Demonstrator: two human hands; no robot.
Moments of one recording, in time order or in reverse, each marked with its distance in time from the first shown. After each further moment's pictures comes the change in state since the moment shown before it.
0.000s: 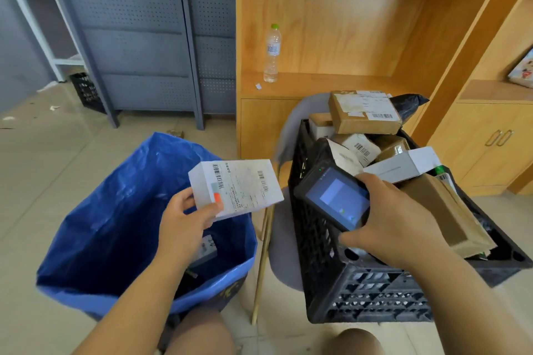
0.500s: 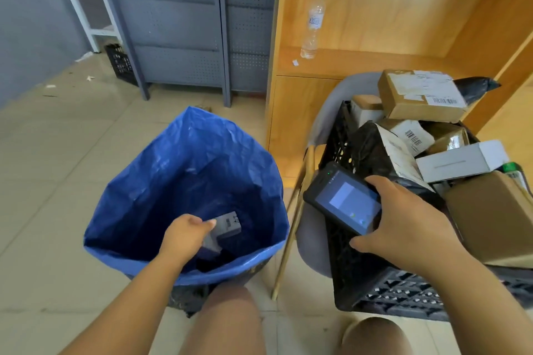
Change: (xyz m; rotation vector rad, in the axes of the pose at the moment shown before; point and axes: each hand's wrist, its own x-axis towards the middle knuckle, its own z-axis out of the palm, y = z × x) left_hand 0.022 -0.075 -0.071 0.539 -0.025 -0.369; right_hand 0.009 -0.043 0.038 -0.039 -0.124 -0.070
